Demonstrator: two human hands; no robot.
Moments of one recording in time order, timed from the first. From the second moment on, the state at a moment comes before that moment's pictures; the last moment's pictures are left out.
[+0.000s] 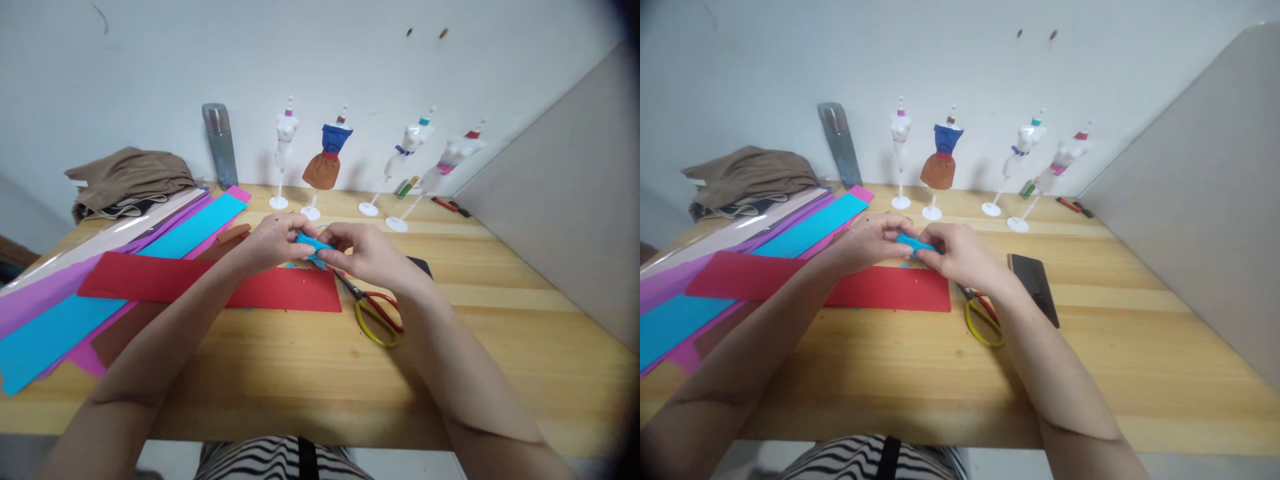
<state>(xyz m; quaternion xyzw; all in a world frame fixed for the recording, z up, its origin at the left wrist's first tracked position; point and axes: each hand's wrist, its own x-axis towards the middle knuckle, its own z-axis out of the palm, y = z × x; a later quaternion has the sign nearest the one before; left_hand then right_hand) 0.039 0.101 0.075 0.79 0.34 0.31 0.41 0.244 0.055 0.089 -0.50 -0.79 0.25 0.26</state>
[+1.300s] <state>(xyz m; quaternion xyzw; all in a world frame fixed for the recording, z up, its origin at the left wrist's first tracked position) 0.037 0.095 0.076 0.91 0.31 0.29 0.01 0.248 0.051 0.091 -0.45 -0.80 0.09 0.38</state>
